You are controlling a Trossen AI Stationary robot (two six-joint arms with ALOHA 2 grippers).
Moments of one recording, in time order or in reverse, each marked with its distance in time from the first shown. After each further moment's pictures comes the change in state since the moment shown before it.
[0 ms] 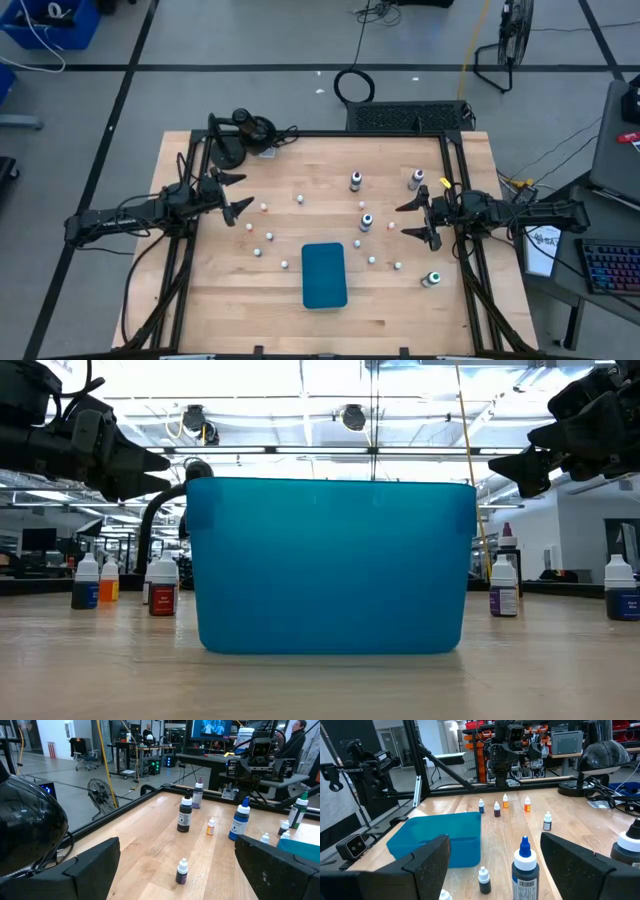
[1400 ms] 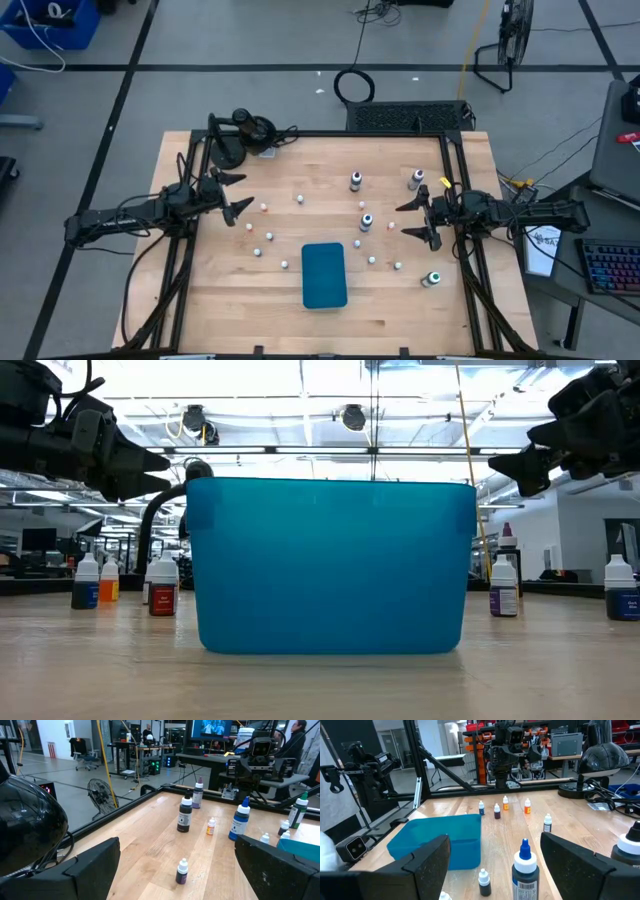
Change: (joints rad) left arm 0.000 0.000 0.000 0.000 0.000 0.000; right arm 0.000 0.000 0.000 0.016 0.000 0.001
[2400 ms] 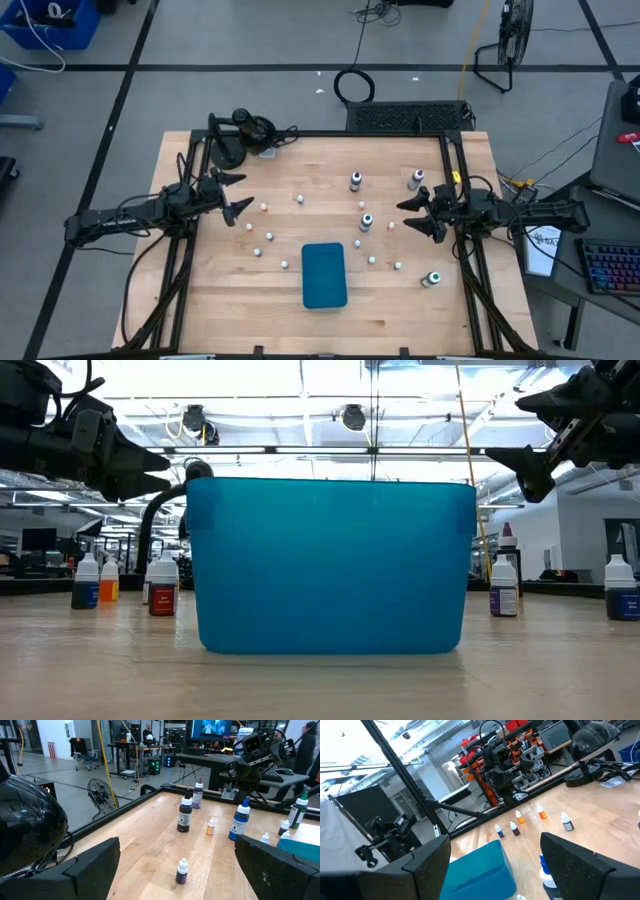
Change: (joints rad) left arm 0.000 0.000 0.000 0.000 0.000 0.000; right arm 0.000 0.000 0.000 0.105 0.056 0.424
